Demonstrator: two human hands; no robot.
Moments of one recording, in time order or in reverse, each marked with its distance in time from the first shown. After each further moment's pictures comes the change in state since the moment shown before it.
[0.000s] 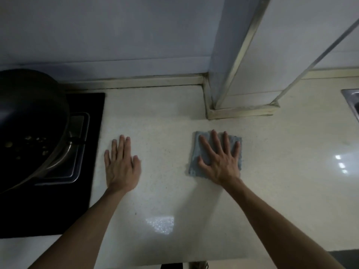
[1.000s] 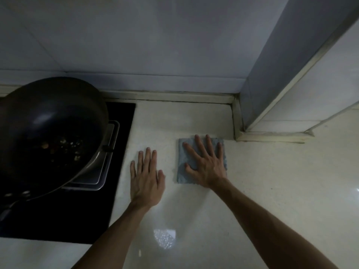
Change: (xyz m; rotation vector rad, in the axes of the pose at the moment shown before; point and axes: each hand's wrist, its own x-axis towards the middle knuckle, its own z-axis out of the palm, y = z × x) left_hand 0.001 -0.004 -0.001 -0.021 -0.001 0.021; right_hand 0.080 -0.093 0.008 -0.064 0.015 -0.241
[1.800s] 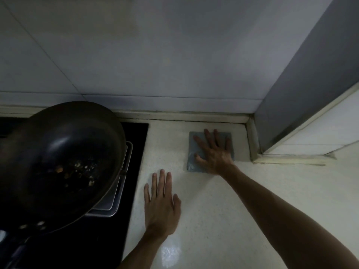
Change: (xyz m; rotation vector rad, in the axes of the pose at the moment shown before) left_hand 0.002 -0.001 -0.002 -0.032 -0.001 0.003; right_hand 0.105 0.014 -0.027 -0.045 -0.064 0.061
